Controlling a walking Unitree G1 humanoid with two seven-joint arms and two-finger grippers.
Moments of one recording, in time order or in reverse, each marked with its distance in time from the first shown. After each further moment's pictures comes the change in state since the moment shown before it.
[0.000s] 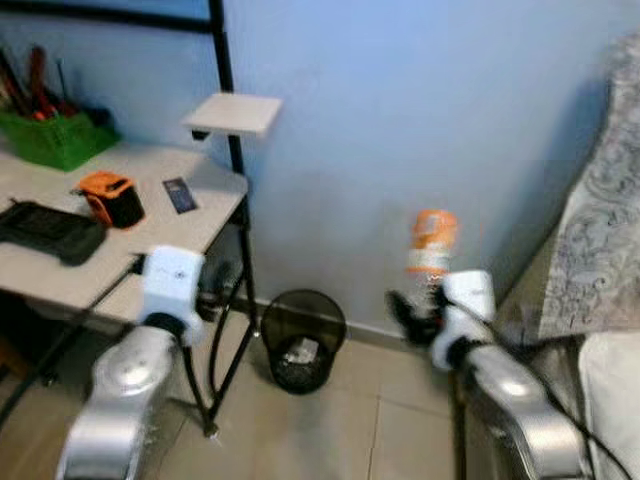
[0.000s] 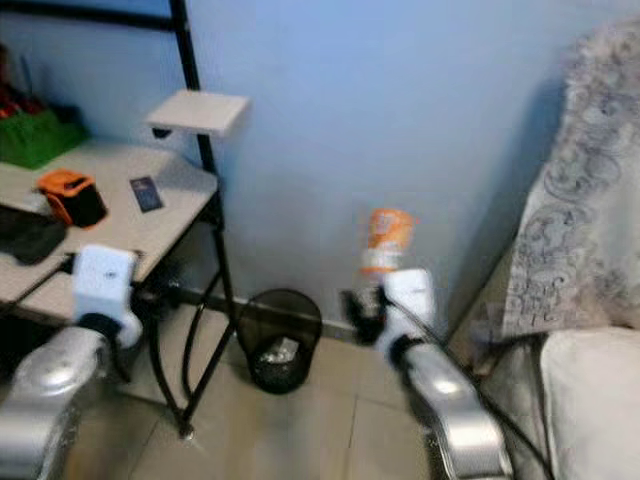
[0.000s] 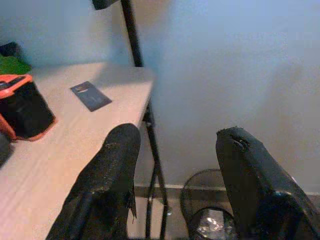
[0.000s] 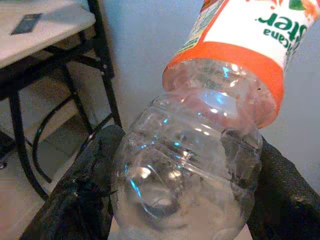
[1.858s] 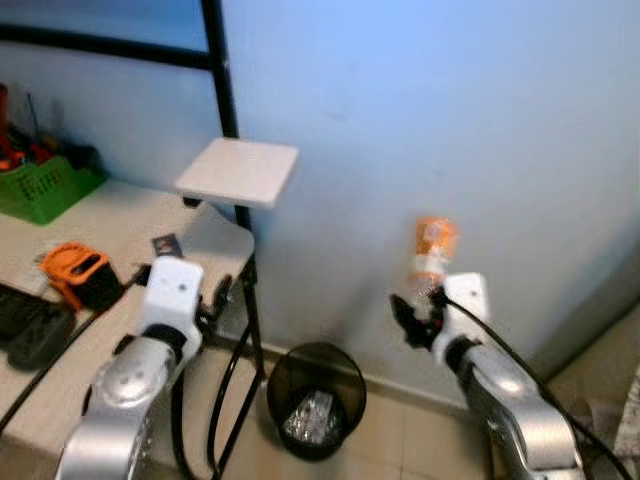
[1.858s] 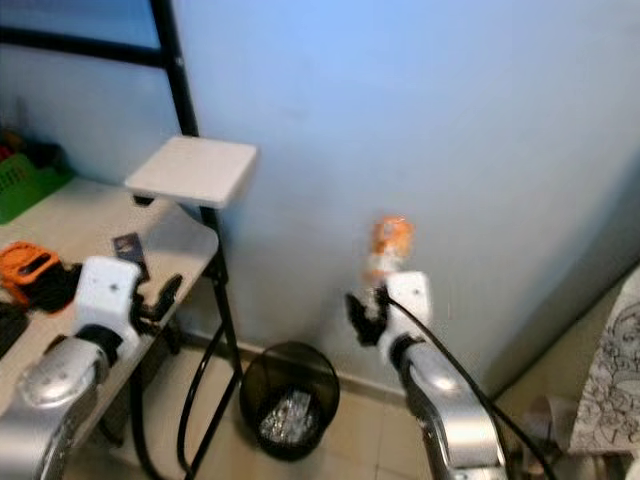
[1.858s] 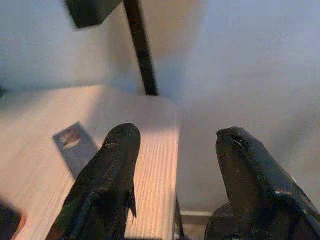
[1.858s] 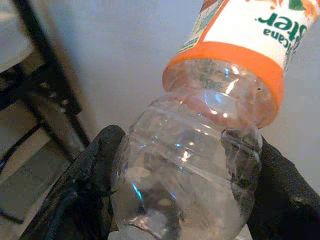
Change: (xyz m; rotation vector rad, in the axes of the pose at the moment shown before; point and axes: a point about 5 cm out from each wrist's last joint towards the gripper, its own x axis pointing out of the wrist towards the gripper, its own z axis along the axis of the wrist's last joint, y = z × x) left arm -0.006 -0.006 -0.010 0.019 0.033 -0.061; right arm 0.006 -0.013 -0.010 0.011 0.051 -0.063
